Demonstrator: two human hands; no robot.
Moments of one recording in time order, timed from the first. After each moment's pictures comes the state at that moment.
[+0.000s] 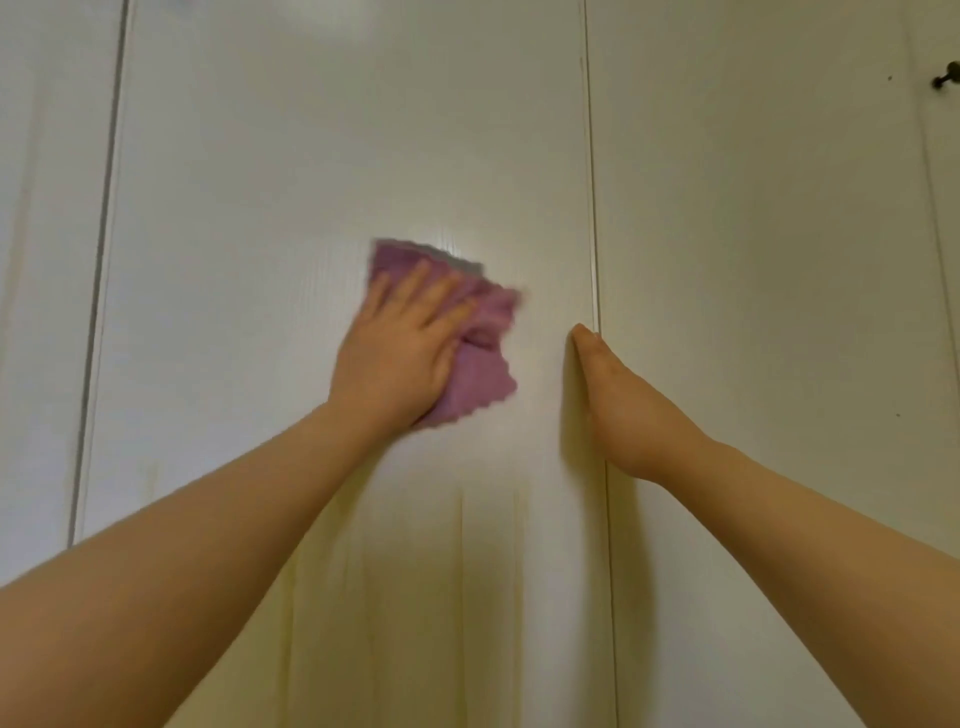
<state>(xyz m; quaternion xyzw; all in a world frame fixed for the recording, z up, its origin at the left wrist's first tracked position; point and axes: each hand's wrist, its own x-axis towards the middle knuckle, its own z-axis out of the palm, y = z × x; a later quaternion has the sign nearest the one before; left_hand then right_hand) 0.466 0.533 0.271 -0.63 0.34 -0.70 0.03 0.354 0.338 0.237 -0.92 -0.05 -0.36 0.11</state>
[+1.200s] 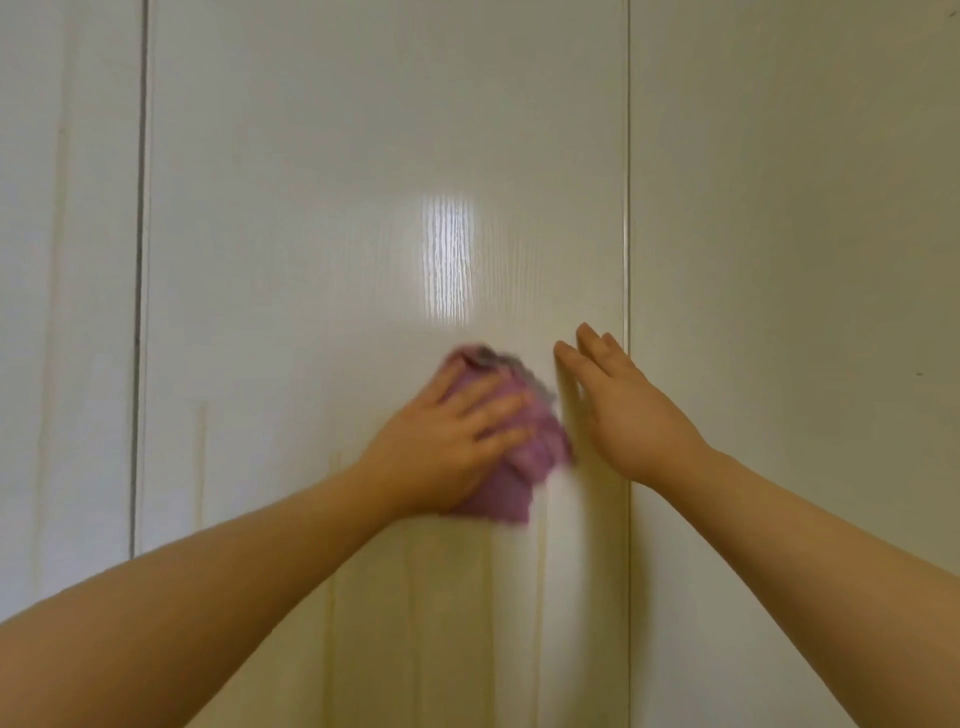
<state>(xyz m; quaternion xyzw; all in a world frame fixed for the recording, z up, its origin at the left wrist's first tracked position) 0.471 0.543 0.174 -0.60 0.43 -0.65 0.18 0.358 0.360 0.201 -0.93 -0.06 -0.37 0.03</state>
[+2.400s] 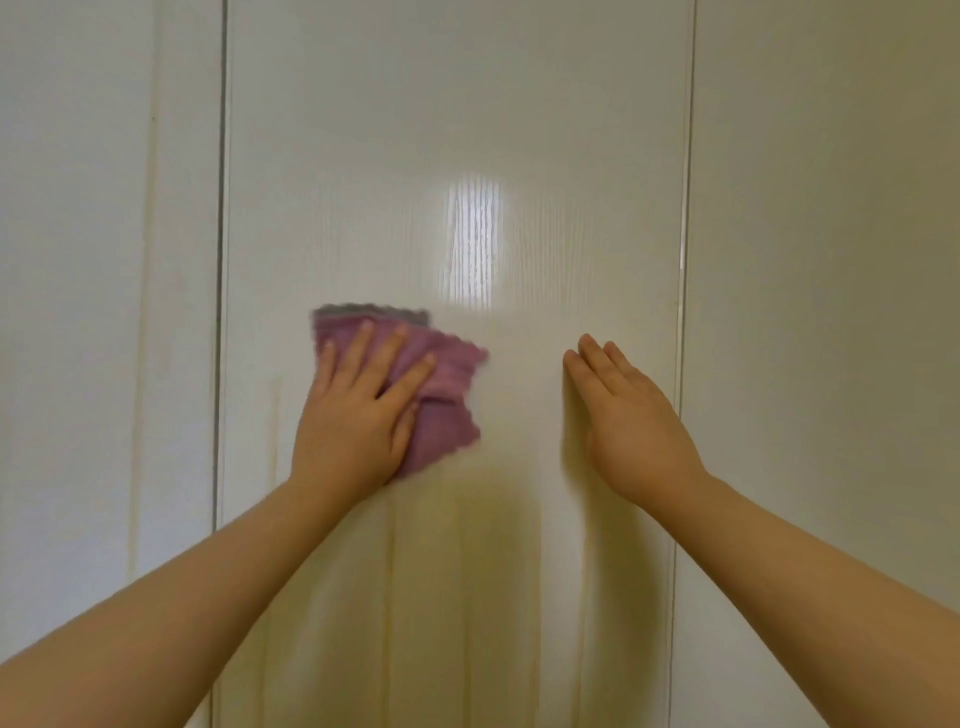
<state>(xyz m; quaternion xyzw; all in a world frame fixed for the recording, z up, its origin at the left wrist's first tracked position) 0.476 0.632 0.150 -0.67 0.29 -0.68 0.00 0.362 0.404 0.176 -0.92 -0.03 -0.38 -0.02</state>
